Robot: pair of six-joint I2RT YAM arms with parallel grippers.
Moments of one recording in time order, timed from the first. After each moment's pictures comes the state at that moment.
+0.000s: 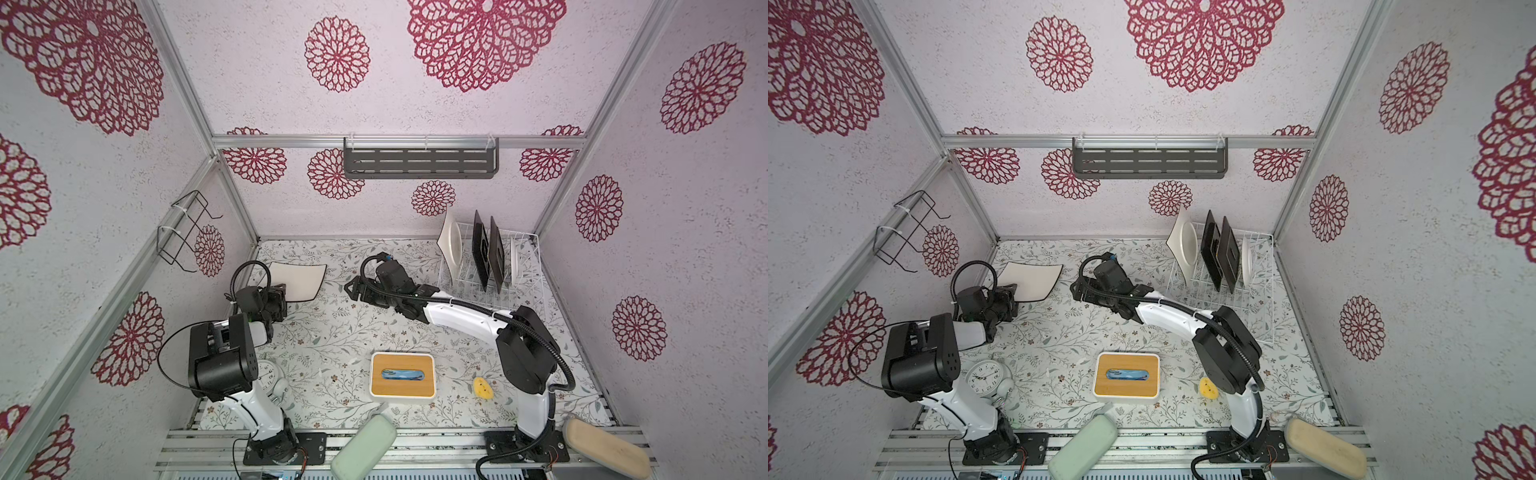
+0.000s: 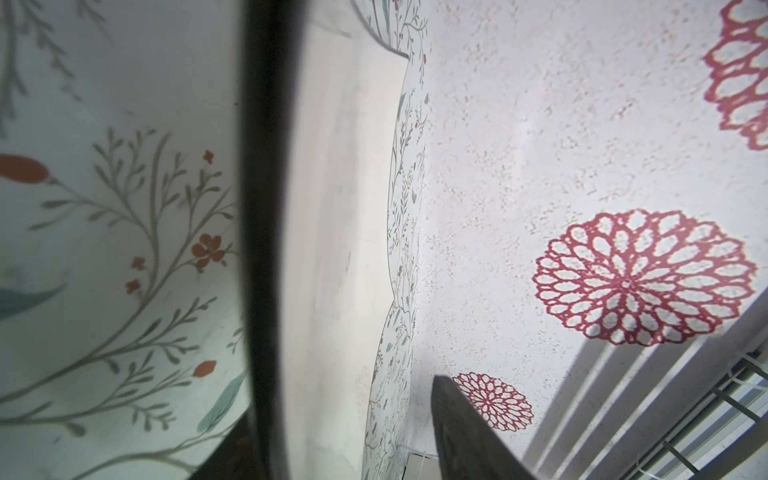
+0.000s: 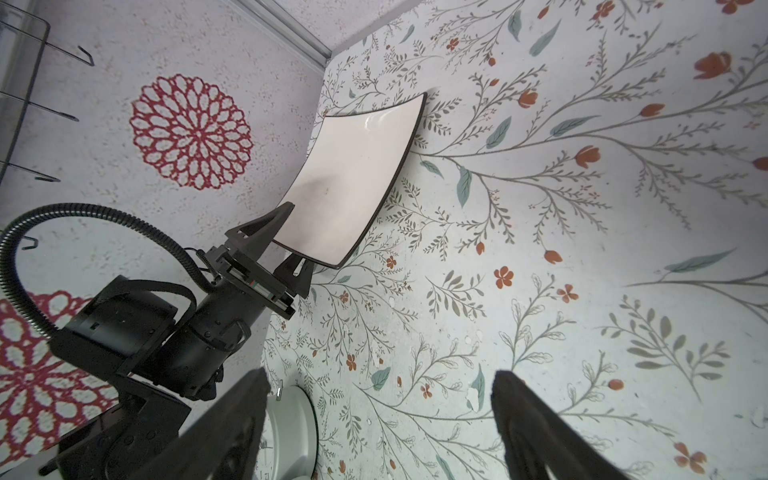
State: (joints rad) left arm 0.33 1.76 0.68 0.58 0.37 -1.35; right arm 0.87 1.94 1.51 -0.08 -0.09 0.91
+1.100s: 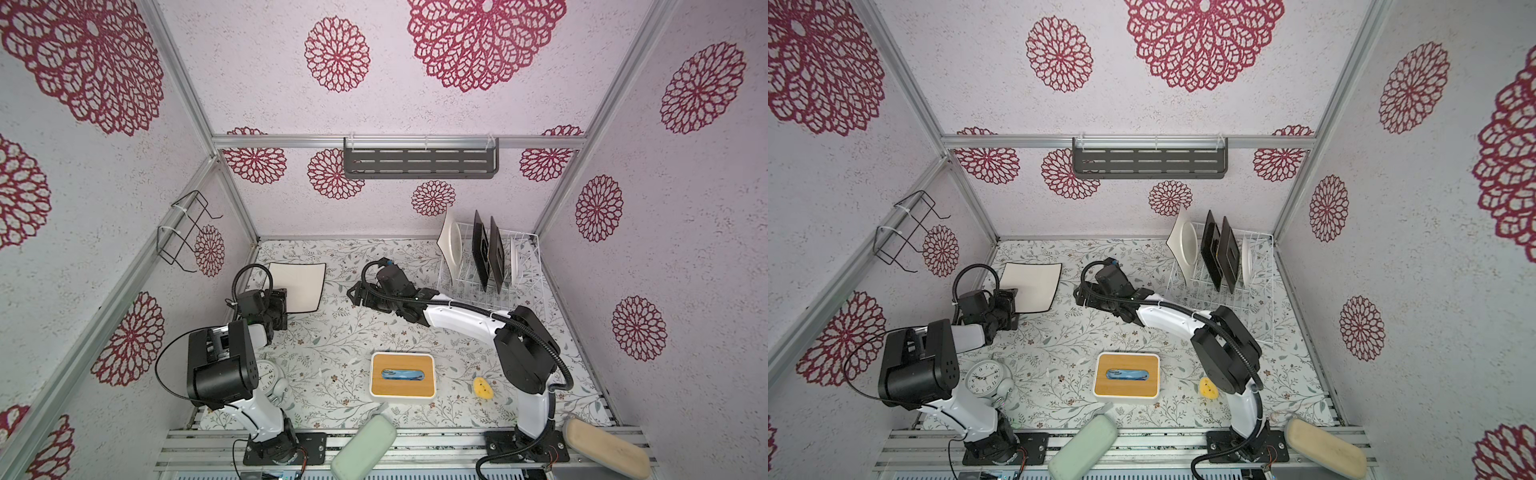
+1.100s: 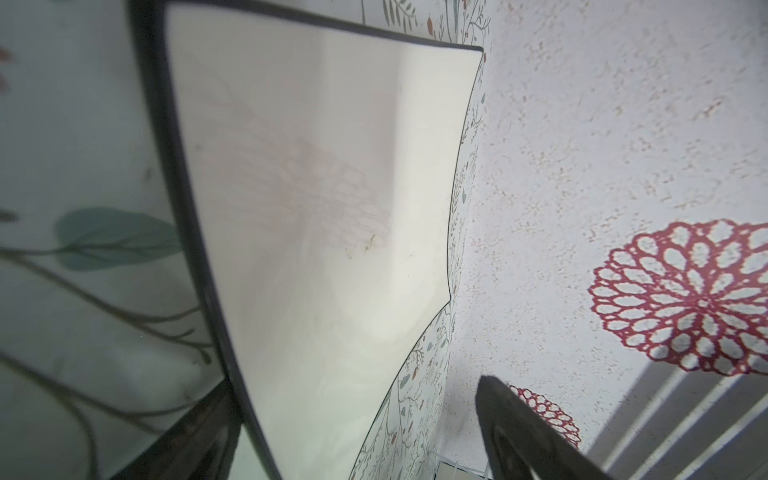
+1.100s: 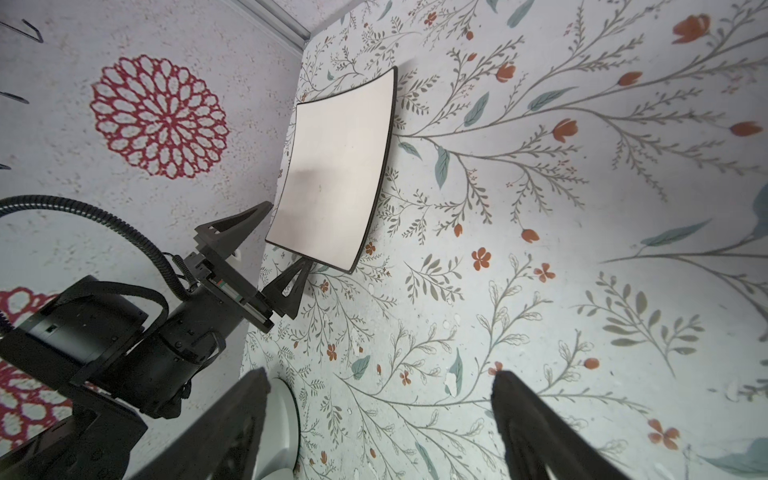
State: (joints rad) left arm 0.32 1.70 0.65 0.41 0.32 -1.29; right arm 0.87 1.94 1.45 -0.08 -0.09 0.91
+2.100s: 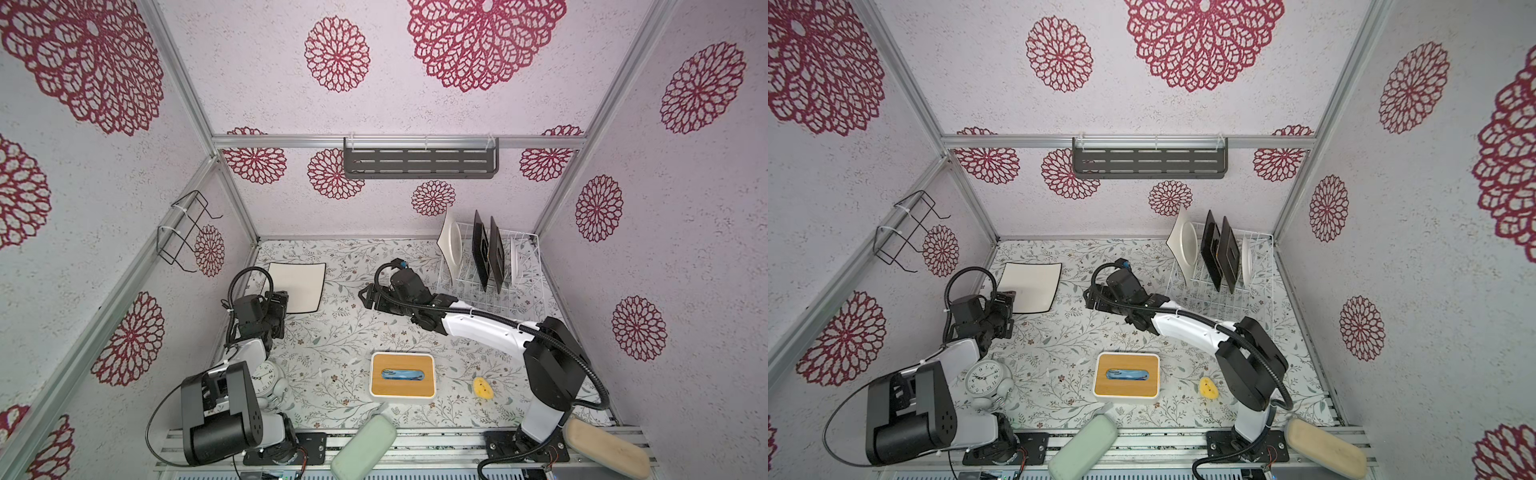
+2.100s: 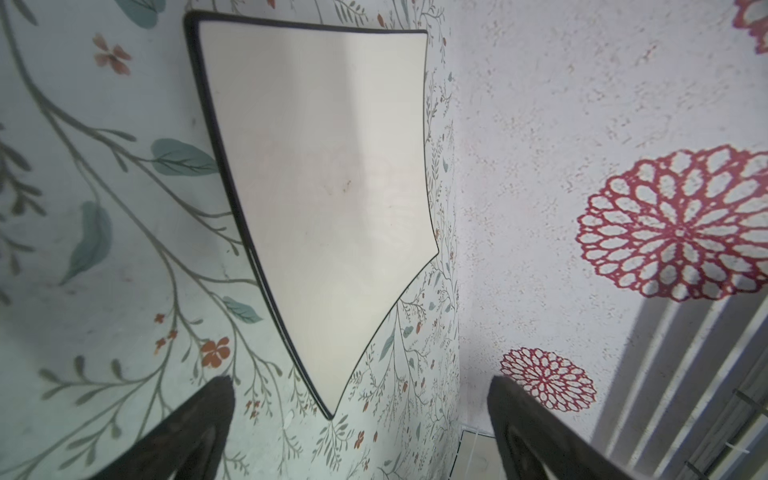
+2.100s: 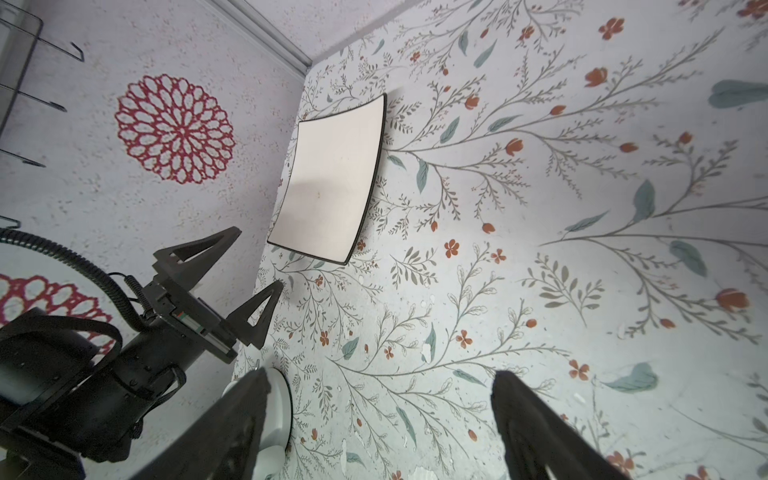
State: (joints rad) left arm 0.29 1.35 0.56 0.18 0.29 -1.18; right arm 0.87 1.74 1.29 -0.08 -0.01 0.86
